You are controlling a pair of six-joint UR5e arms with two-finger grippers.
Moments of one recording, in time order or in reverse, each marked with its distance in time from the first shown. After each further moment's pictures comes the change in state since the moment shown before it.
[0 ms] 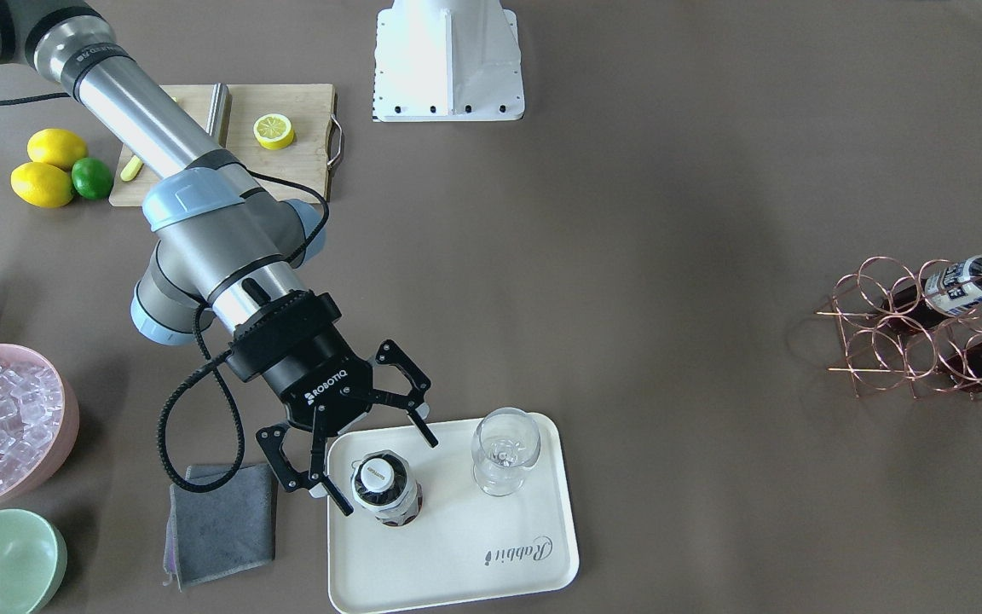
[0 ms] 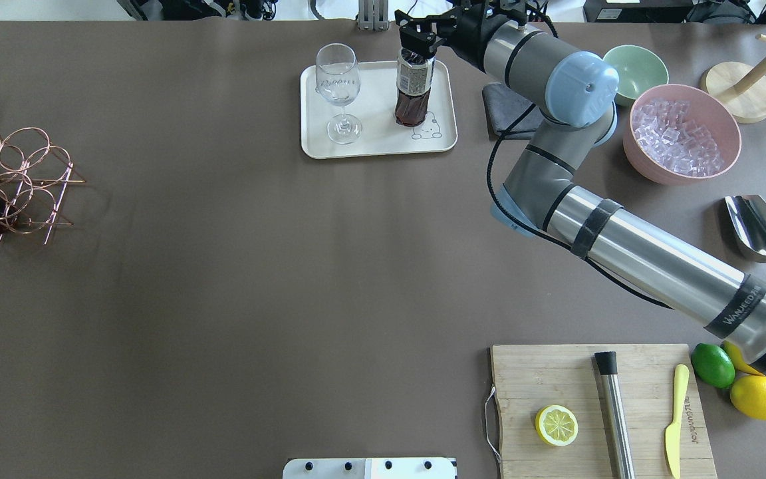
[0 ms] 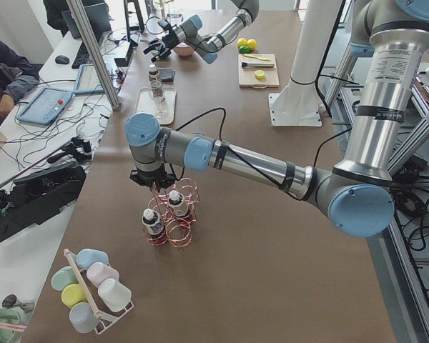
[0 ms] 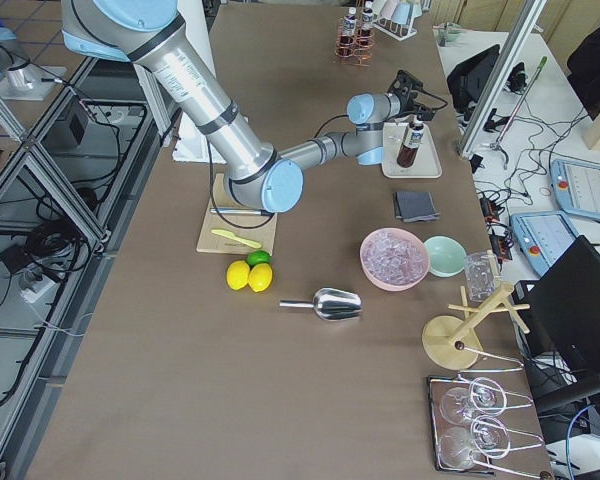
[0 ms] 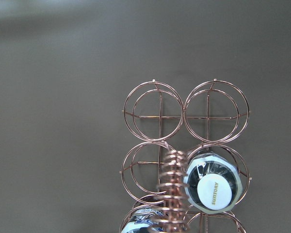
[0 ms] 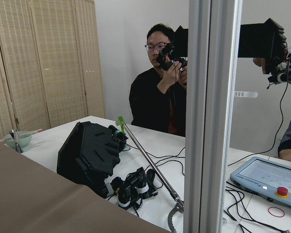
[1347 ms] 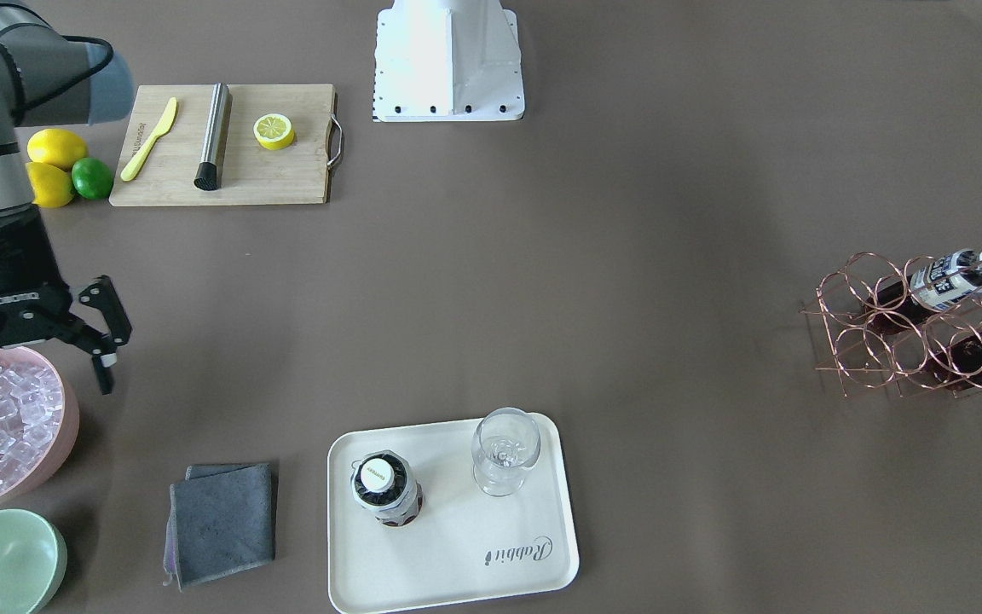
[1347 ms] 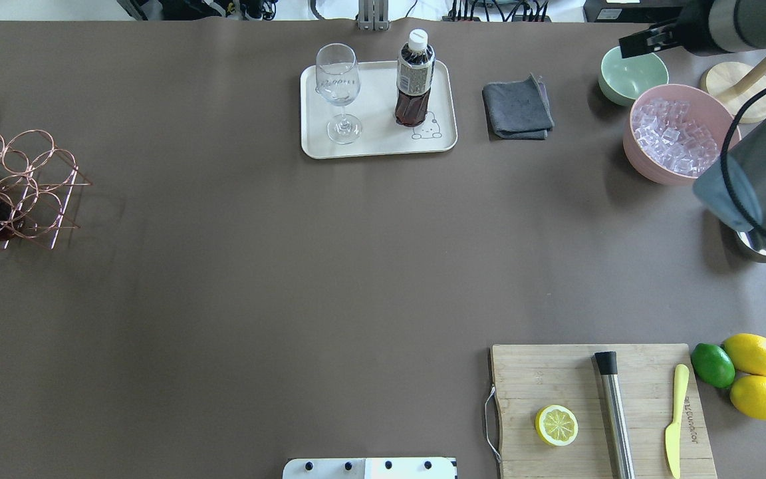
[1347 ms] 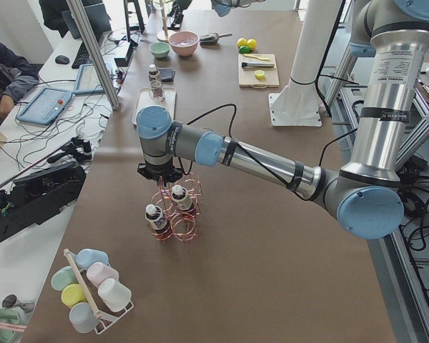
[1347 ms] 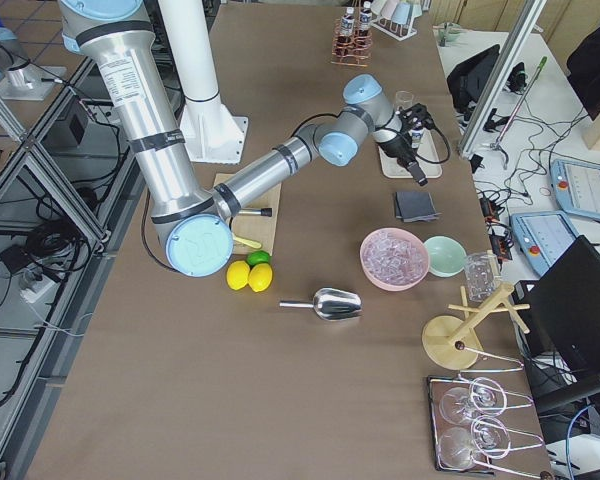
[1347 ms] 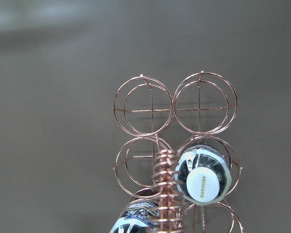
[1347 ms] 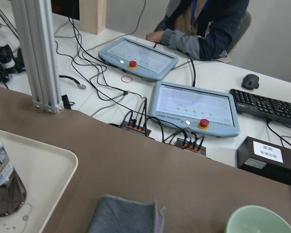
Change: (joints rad) left arm 0.004 0.047 -0.092 0.008 -0.006 -0.014; right arm 0.287 -0.451 0.723 -1.112 0.299 -0.037
